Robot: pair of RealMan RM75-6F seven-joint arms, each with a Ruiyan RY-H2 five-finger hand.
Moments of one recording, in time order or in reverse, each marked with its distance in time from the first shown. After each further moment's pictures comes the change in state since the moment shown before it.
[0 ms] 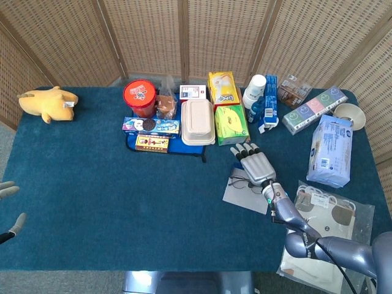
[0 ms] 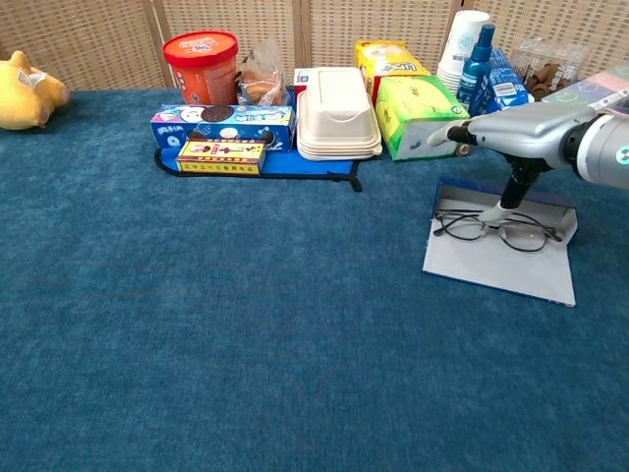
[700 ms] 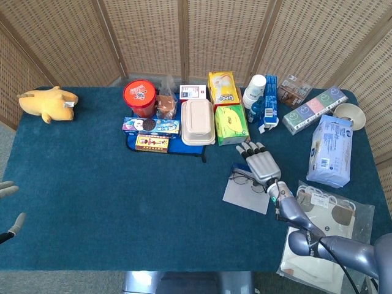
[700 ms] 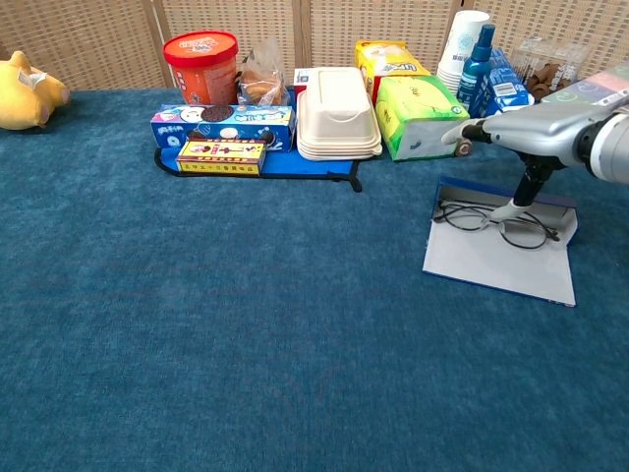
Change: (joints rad) left arm 0.004 0.000 -0.003 -0.001 0.003 0.010 0.002; right arm -0.010 -0.003 0.008 0.067 -0.003 -0.026 0.049
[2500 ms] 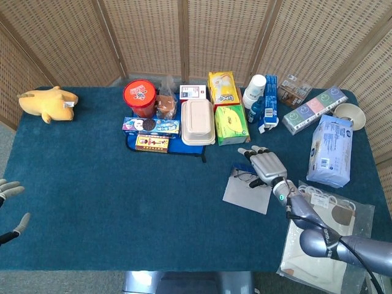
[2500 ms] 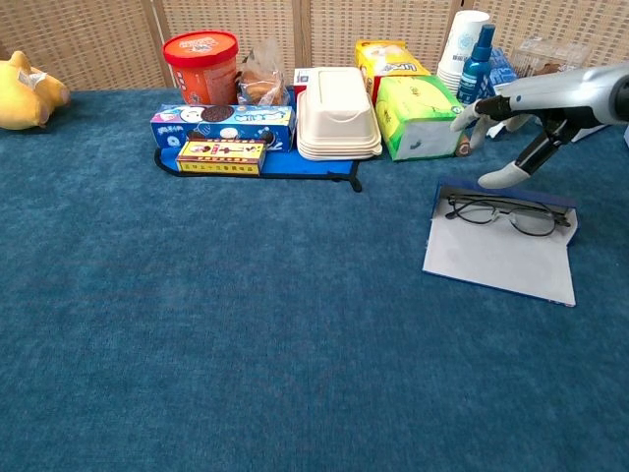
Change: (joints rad) left arm -0.015 -0.032 0.004 0.044 -0.002 -0.028 -0.034; right arm 0.058 0.238 0.028 -0.298 0.217 -0.100 0.049
